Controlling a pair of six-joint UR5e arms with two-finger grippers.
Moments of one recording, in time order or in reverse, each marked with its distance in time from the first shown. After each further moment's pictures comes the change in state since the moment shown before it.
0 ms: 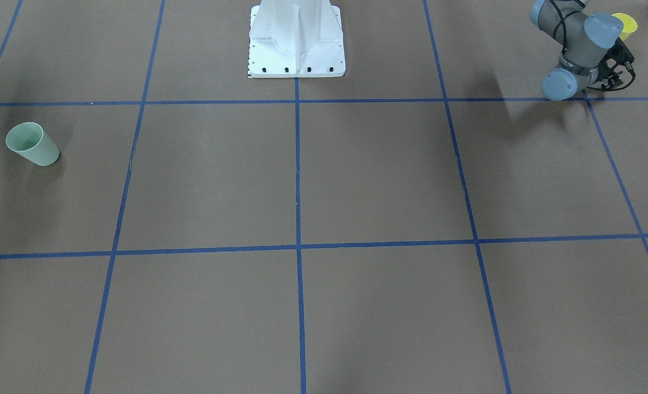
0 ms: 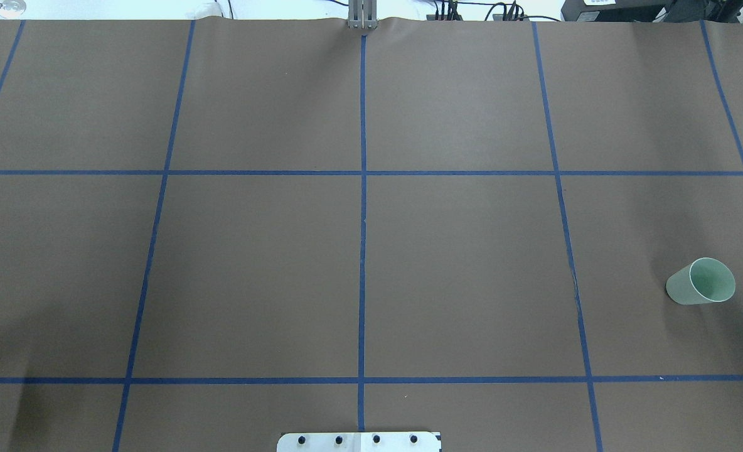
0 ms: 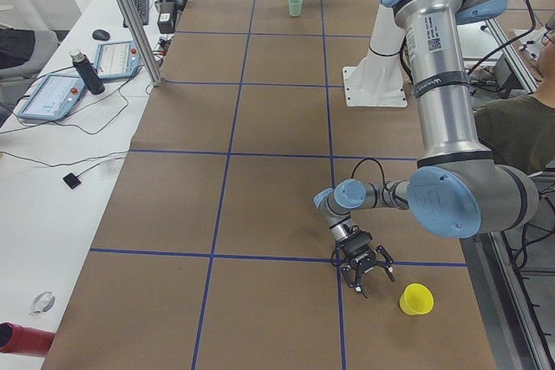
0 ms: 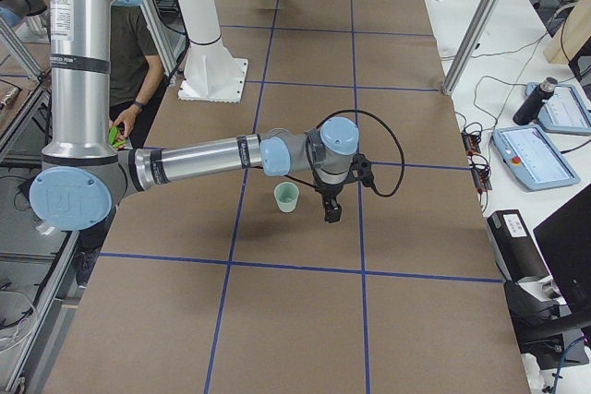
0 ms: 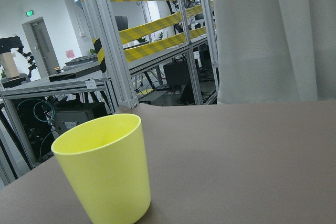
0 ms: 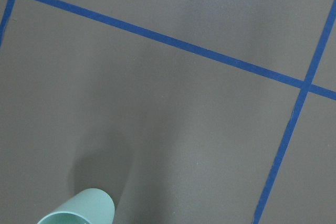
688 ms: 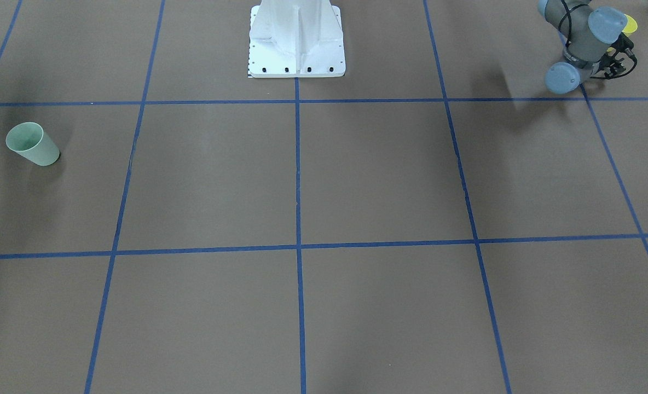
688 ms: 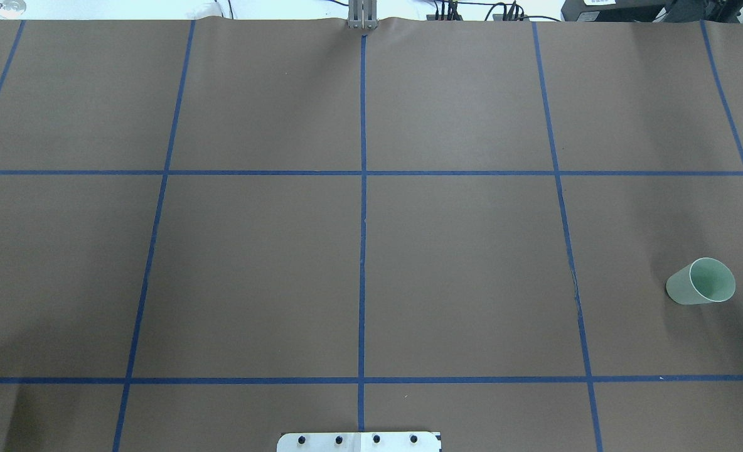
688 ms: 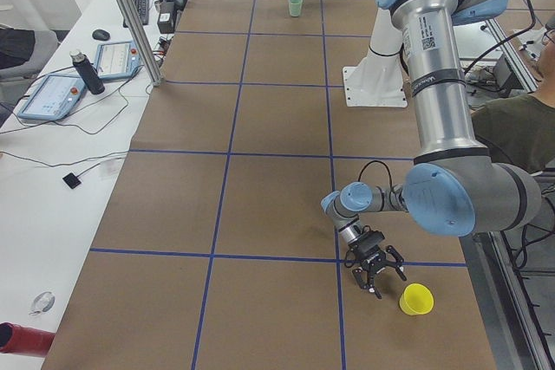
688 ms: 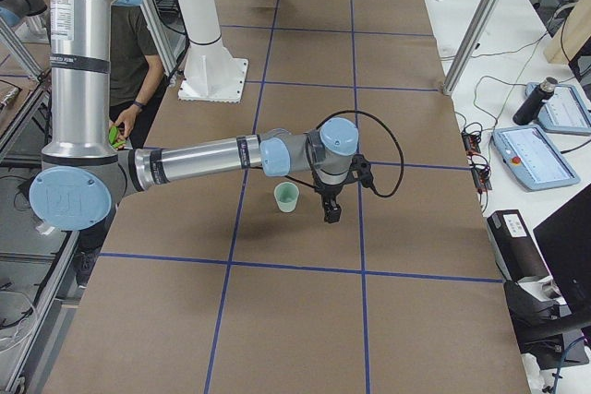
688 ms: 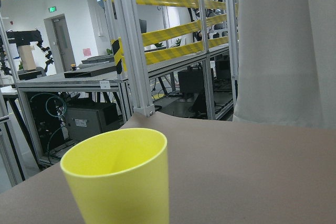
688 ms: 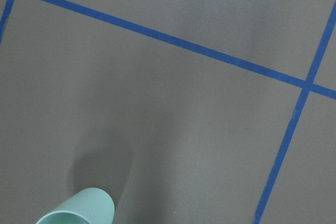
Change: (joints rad) left arm 0.097 0.025 -0.010 -0.023 -0.113 -0.151; right arm -0.006 -0.001 -0.004 0.002 -0.001 0.000
